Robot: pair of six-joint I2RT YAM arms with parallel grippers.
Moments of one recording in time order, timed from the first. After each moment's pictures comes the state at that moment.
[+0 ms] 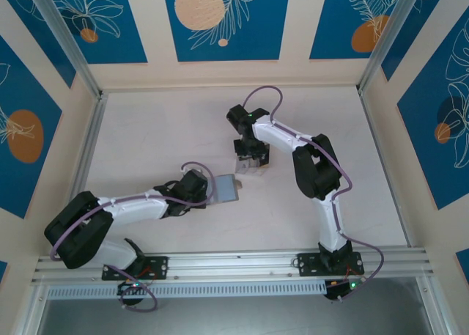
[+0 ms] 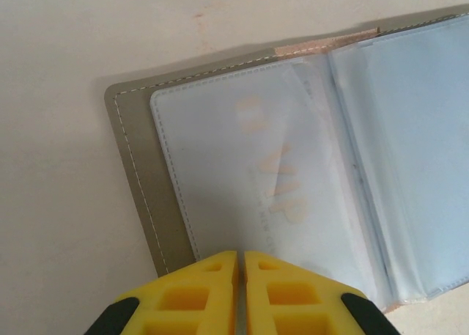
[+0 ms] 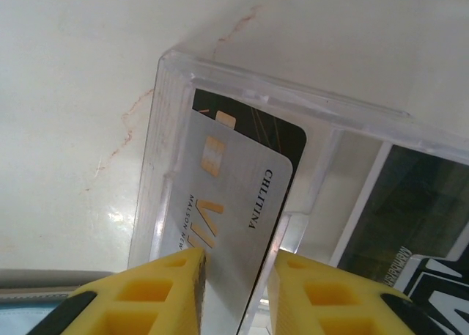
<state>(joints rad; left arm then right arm) -0.77 1.39 0.56 -0.20 -0.19 -0.66 0.60 2.14 1.75 -1.05 0.06 0.46</state>
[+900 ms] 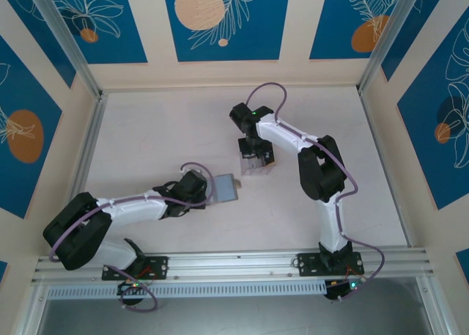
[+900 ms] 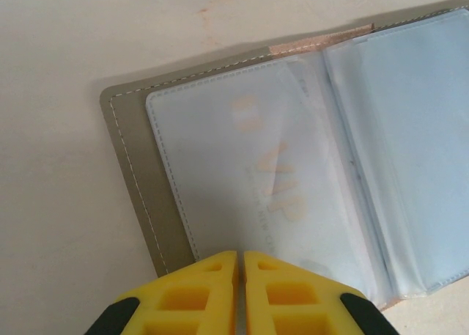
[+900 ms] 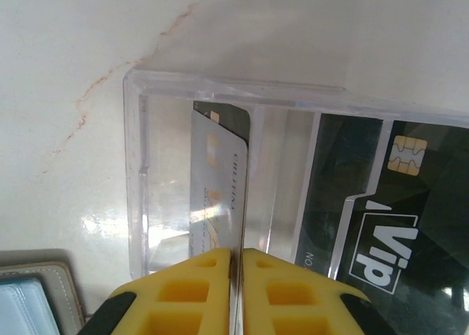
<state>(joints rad) -0.77 1.38 0.55 -0.20 -0.19 -0.66 0.59 2.09 1.74 -1.10 0.14 0.44</state>
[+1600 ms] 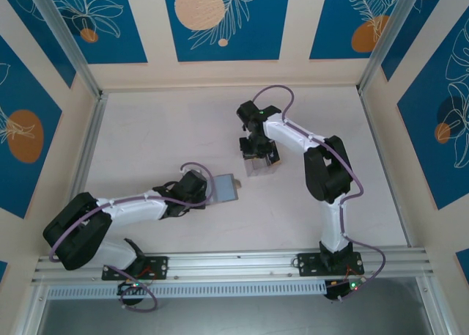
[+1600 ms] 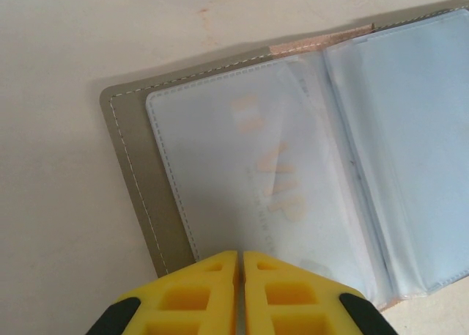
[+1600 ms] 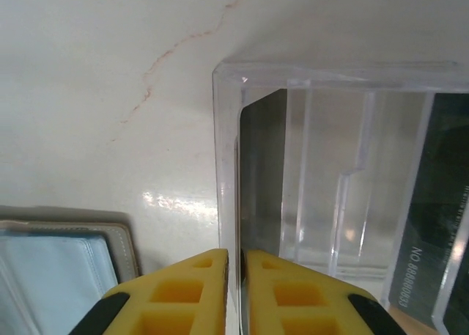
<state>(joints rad) -0.77 1.38 0.55 -0.20 -0.19 -0.66 0.54 2.05 1.67 -1.04 -0.08 0.42</state>
